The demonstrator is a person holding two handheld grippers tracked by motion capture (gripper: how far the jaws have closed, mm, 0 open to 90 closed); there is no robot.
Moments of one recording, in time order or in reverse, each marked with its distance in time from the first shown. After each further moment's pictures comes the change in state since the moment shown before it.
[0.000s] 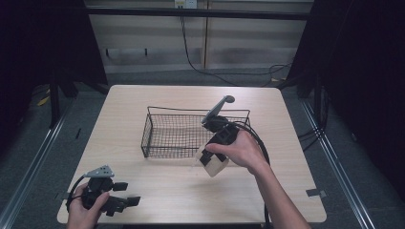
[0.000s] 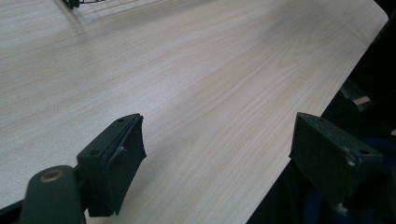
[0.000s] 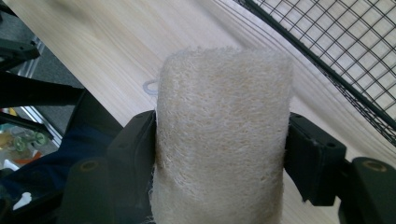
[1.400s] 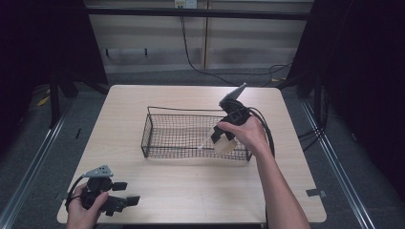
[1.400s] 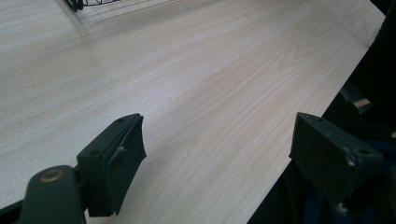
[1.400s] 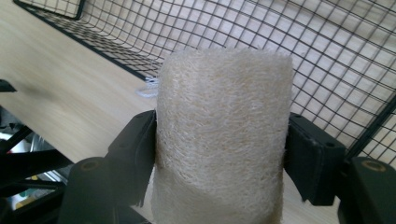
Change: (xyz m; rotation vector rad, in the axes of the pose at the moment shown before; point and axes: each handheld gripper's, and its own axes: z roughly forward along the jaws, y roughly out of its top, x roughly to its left) left arm 0.001 0.000 -0.002 -0.009 0.000 -0.004; right arm -0.071 0.020 -0.008 -0.092 -0.022 0.251
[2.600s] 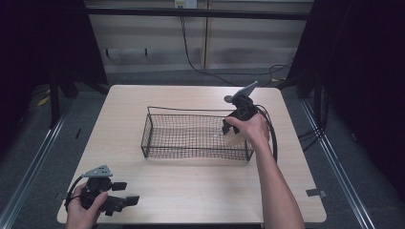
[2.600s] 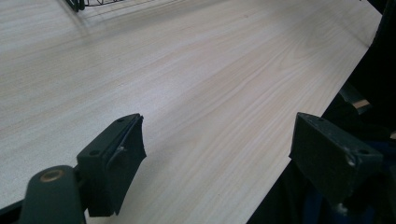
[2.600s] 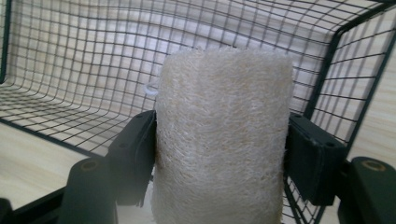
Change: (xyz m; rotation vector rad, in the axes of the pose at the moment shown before) left arm 0.001 0.000 -0.002 0.003 -0.003 0.003; right arm -0.040 0.011 0.006 -0.090 -0.142 0.177
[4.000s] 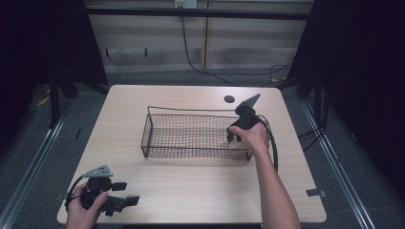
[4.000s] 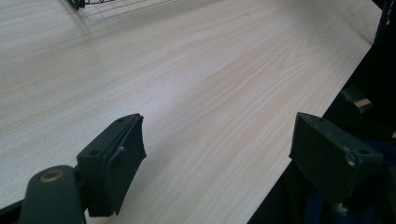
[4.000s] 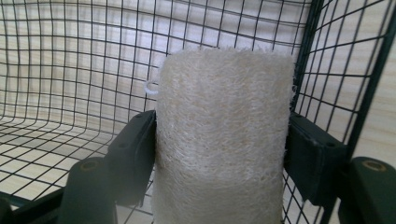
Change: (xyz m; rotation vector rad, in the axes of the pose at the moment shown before) left arm 0.000 0.000 0.001 0.003 0.001 -0.005; right arm -0.025 -0.008 0.042 0.059 -0.055 0.082
